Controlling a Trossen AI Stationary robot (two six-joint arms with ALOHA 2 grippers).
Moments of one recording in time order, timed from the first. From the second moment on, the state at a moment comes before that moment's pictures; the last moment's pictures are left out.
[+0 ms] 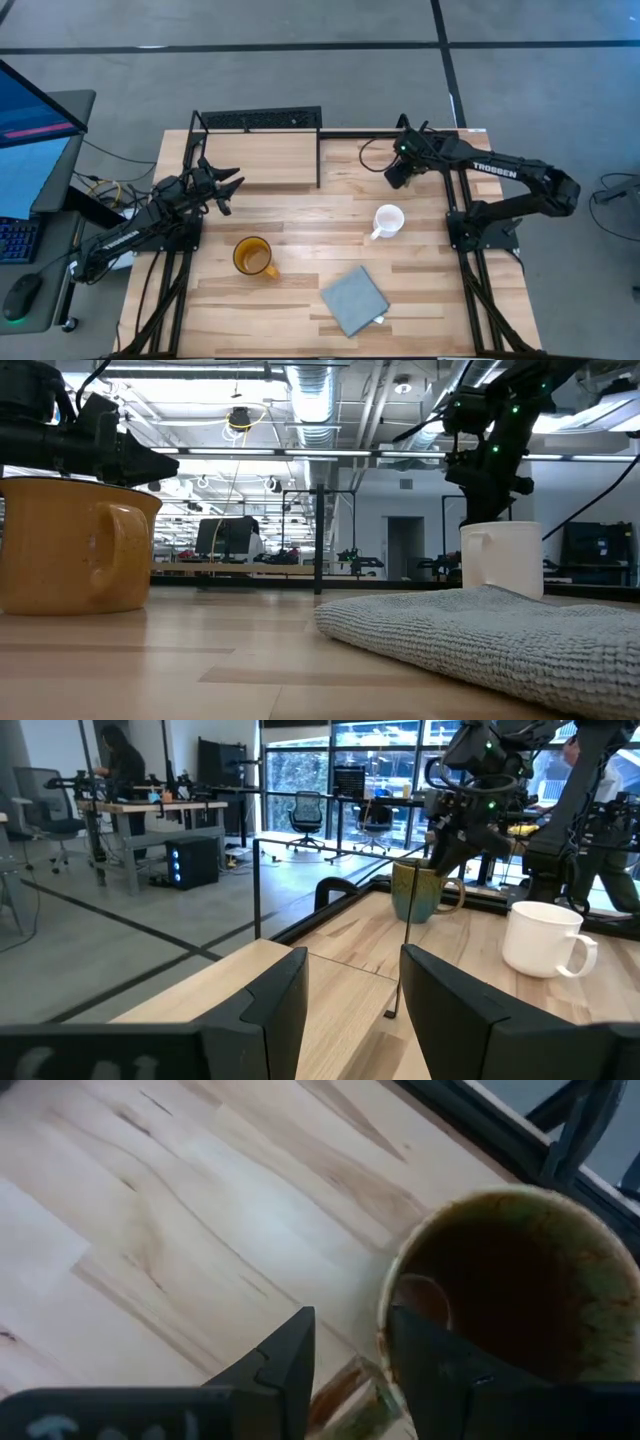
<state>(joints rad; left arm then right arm) 0.55 0.00 0.01 0.04 0.04 -0.05 -0.56 1.23 0.84 -0.76 0.21 0.23</state>
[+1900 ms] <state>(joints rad) 0.55 0.00 0.01 0.04 0.04 -0.05 -0.57 1.23 0.83 -0.80 0.21 0.15</state>
